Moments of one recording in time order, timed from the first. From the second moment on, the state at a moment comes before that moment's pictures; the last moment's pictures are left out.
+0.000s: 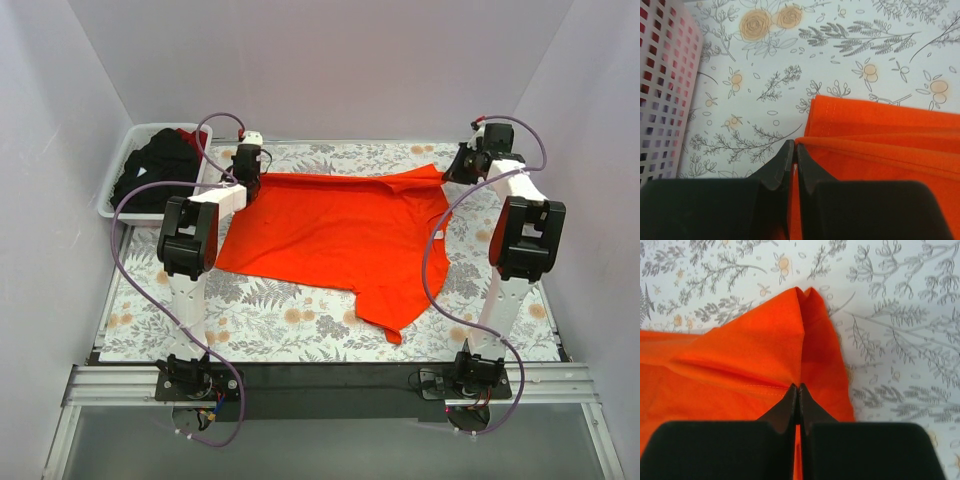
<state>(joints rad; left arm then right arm) -0.23 2.22 1.54 0.13 -0.43 0.04 -0.13 2.12 1.72 -0.39 -0.37 0.21</state>
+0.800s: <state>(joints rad) -0.23 2.22 1.49 0.13 -0.43 0.07 -0.08 1.73 1.17 -0.41 -0.26 0.32</state>
